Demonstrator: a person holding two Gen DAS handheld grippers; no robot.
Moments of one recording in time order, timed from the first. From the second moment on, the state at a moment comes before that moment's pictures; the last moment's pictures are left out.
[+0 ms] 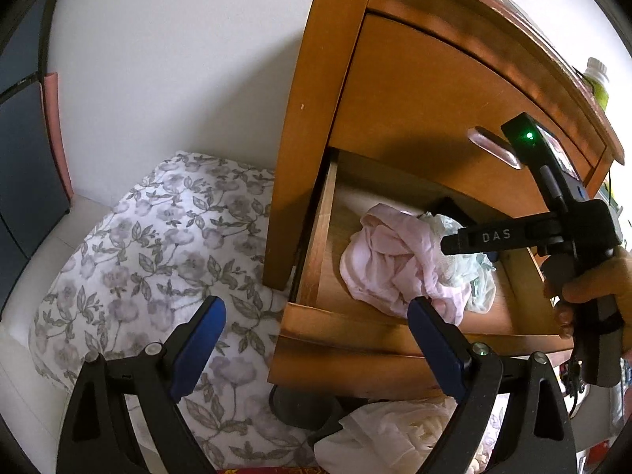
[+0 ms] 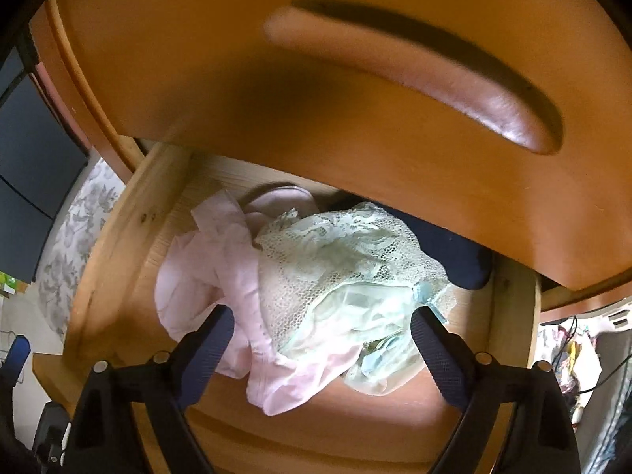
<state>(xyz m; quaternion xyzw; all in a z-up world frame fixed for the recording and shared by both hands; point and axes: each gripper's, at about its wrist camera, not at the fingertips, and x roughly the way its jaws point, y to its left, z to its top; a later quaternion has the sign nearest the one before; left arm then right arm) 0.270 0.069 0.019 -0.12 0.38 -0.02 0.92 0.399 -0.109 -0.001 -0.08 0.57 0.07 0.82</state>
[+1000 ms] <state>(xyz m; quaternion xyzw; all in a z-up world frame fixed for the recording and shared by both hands) 0.270 0.063 0.018 -0.11 0.38 -0.03 0.92 0.440 -0.151 -0.040 -0.04 0.61 0.02 0.79</state>
